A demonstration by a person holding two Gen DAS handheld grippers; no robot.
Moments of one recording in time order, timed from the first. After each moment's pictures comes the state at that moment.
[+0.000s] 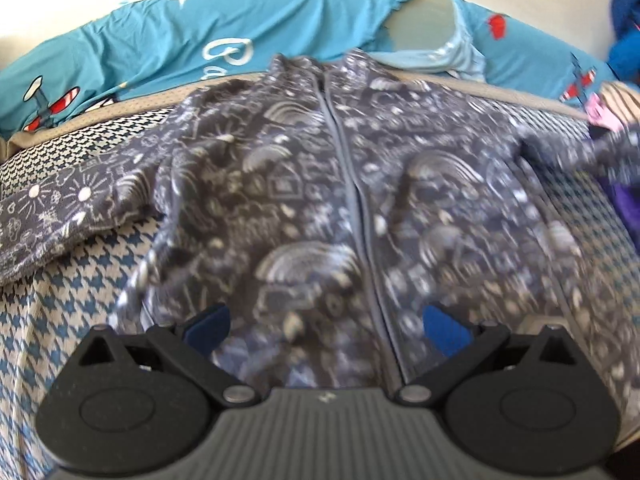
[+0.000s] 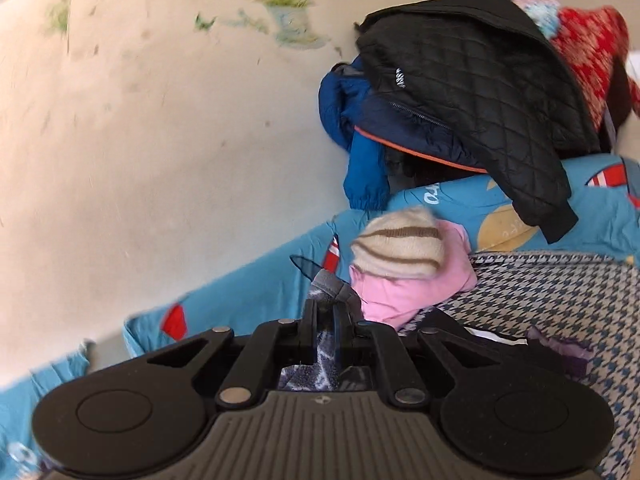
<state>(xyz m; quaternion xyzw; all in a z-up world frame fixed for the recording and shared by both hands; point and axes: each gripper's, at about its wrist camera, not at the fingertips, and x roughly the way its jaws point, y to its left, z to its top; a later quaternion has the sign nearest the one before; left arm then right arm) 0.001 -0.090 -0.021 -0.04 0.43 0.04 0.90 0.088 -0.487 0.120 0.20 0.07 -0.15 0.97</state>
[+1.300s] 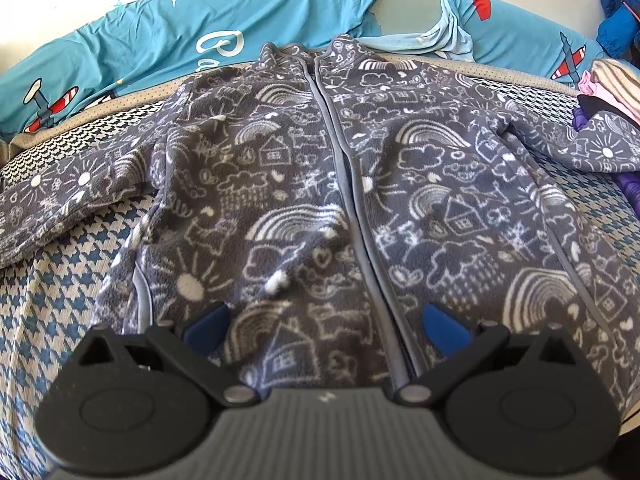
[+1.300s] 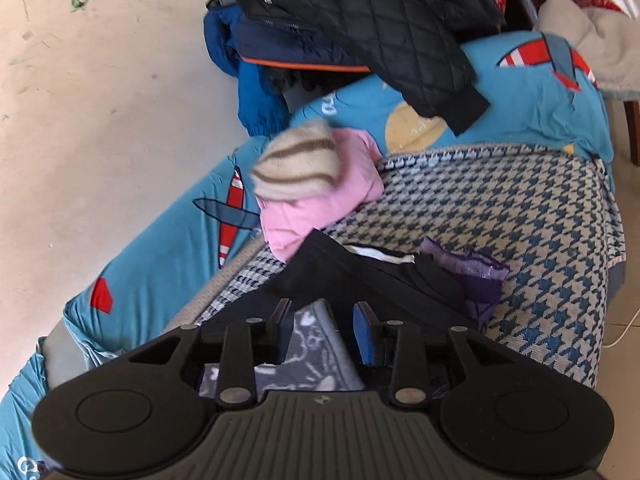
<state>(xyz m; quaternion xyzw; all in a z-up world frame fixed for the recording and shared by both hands) -0.013 -0.103 -0.034 -0.02 0.43 0.05 0.90 0.071 -0.593 0.061 0.30 0.19 -0.19 0.92</state>
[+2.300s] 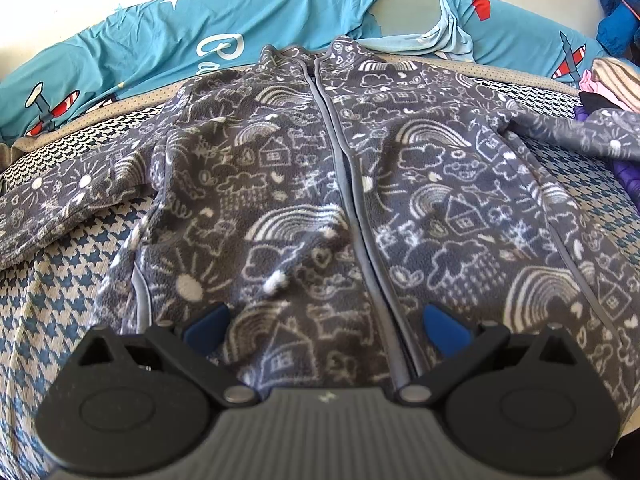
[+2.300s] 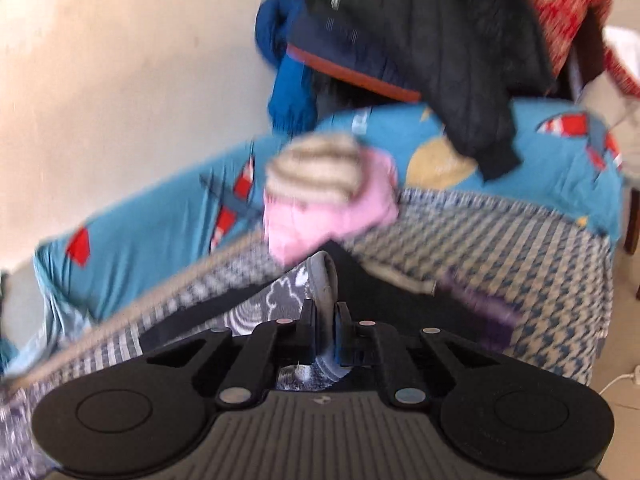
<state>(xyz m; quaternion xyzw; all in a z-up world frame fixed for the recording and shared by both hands) -0.013 -0.105 -0.036 -0.01 0.42 0.05 0.91 0.089 -0.547 0.071 0.16 0.17 -0.22 0.95</state>
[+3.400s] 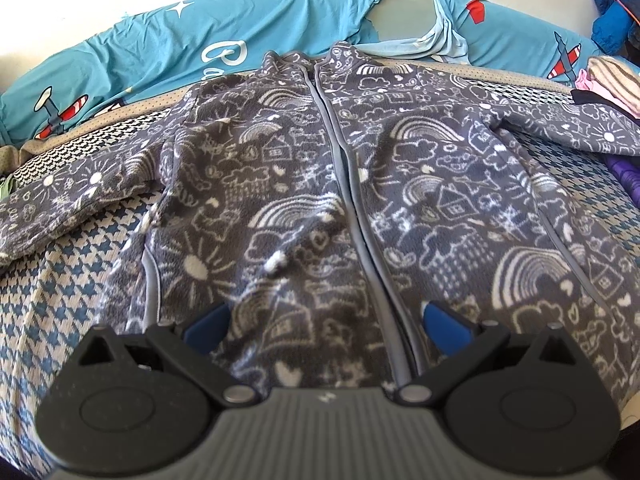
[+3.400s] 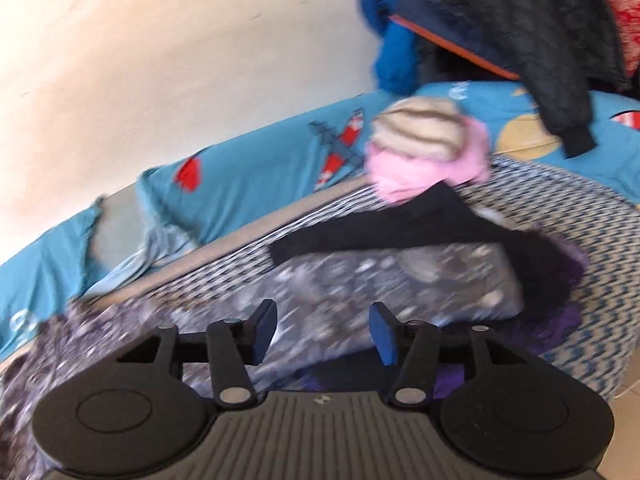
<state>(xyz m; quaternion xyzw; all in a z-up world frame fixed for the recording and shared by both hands) -0.036 -0.112 -0.034 0.00 0.41 0.05 0.91 0.066 -0.464 0.065 0.15 0.24 -0.08 0.96</state>
